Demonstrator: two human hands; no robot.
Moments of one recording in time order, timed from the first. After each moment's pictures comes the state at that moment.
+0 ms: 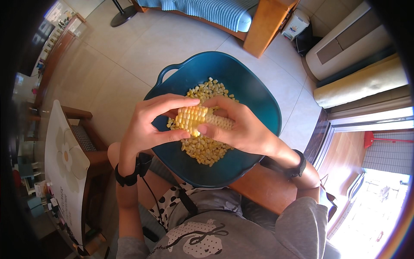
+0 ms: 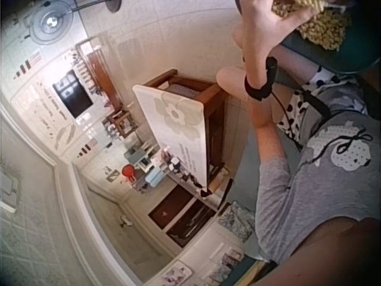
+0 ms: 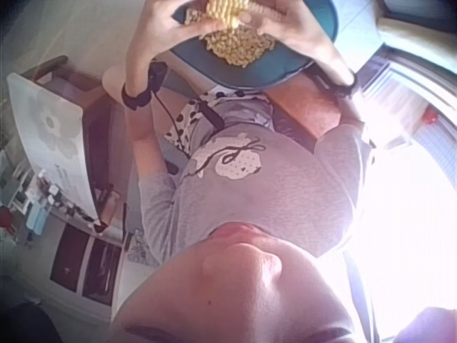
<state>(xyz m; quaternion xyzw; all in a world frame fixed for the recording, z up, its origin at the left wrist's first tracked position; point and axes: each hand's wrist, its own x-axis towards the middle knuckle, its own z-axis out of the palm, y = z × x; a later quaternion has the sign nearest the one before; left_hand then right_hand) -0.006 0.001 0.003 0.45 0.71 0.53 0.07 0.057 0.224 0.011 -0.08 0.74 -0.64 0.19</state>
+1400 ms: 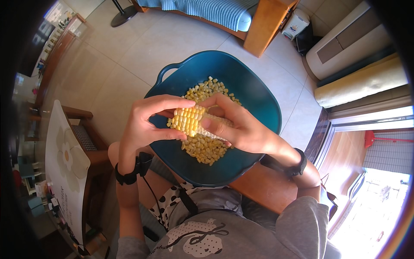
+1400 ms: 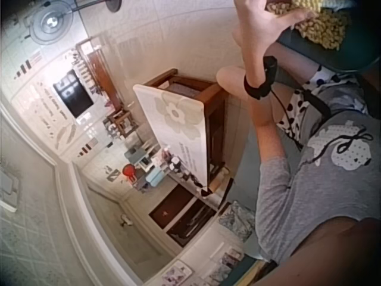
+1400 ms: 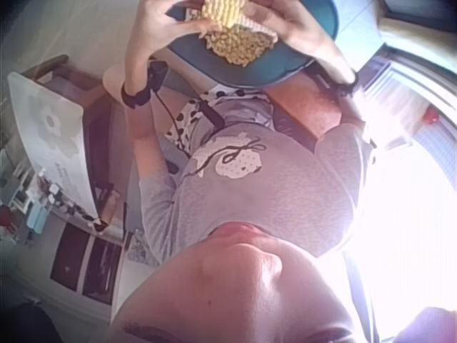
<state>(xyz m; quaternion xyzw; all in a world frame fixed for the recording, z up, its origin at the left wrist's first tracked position) -0.007 -0.002 0.000 0.43 0.69 0.57 0.10 0.056 0.227 0.014 -0.09 0.69 -0.68 0.25</state>
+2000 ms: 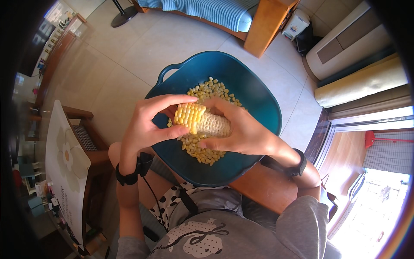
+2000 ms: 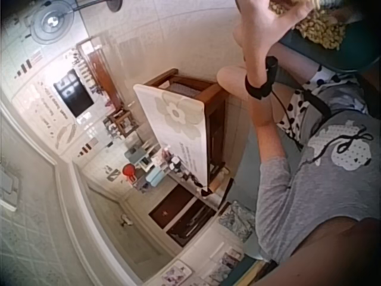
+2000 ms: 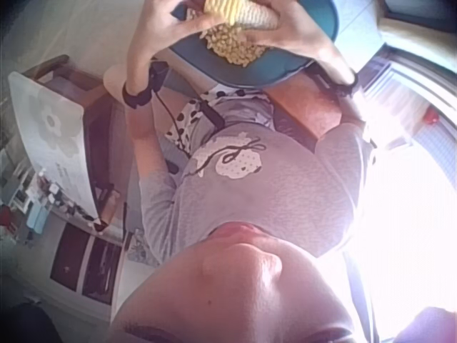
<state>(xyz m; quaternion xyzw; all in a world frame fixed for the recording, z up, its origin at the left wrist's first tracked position) -0.003 0.000 0.004 0.41 0.72 0.55 0.10 0.055 0.225 0.010 -0.17 0.78 -0.58 0.18</state>
